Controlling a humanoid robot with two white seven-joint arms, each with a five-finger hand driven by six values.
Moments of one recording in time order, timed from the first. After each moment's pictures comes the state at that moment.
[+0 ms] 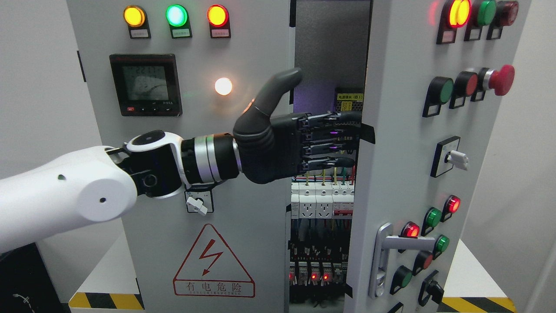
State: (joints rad) left arm -1.88 0.54 -1.72 -1.45 1.92 -0.10 -0.56; right arm 0.08 0.12 0.00 -0.09 0.00 0.10 0.03
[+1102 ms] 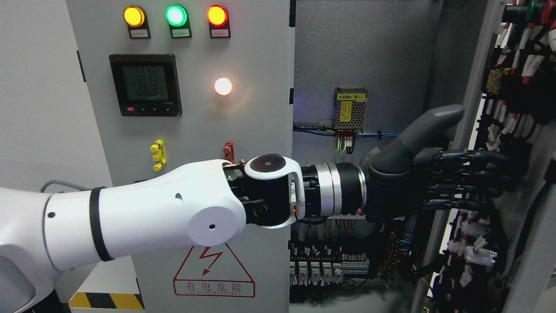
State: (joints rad) left arm -1.85 0.22 -1.59 -1.47 1.84 -0.09 -0.27; right arm 0.08 0.12 0.00 -0.09 0.00 0.10 0.03
